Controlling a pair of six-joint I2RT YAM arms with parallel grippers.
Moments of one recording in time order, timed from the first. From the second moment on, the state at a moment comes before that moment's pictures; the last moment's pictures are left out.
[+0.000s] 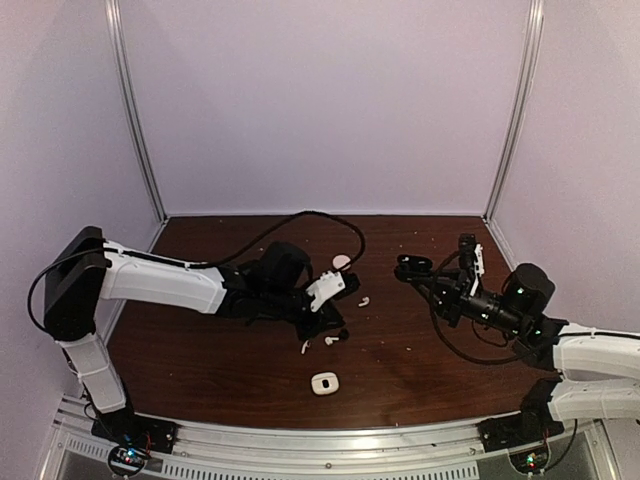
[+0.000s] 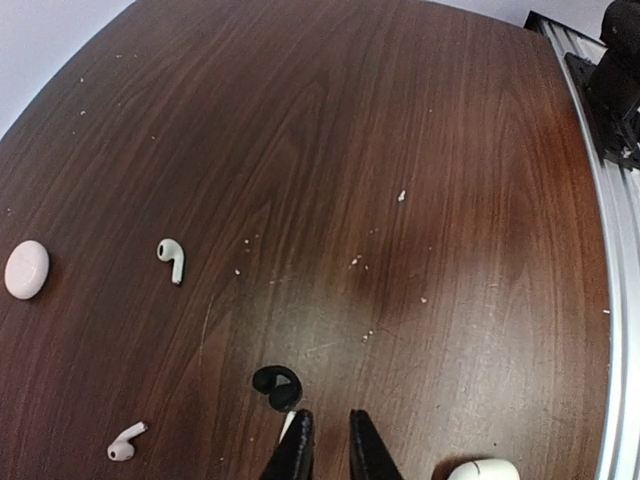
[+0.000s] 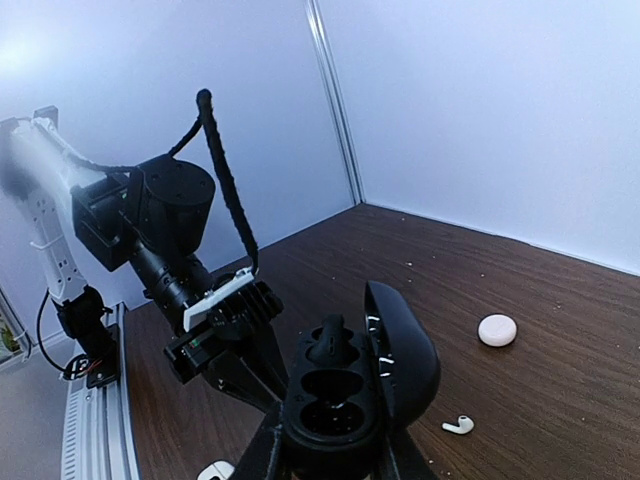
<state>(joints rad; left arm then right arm) -0.98 1.77 1.10 -0.01 0.26 0.21 0.62 0.90 0.30 0.65 -0.37 0.25</state>
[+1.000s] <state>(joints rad) -1.02 2.10 1.40 -0.26 0.13 0.07 0.55 0.86 0.27 0.59 -0.36 0.30</state>
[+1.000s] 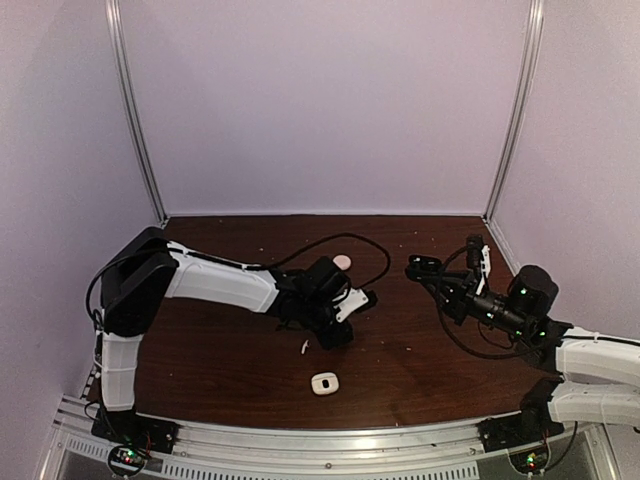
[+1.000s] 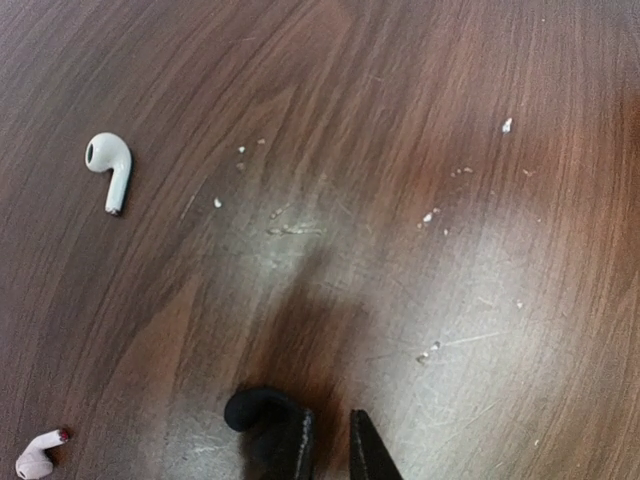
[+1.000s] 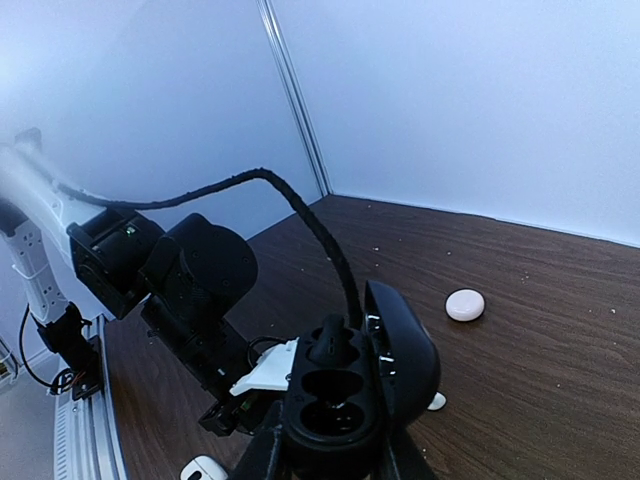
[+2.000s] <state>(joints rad) -0.97 2.10 1.42 -0.30 0.07 0.04 0.55 0.86 0.27 0.59 -0.36 0.29</state>
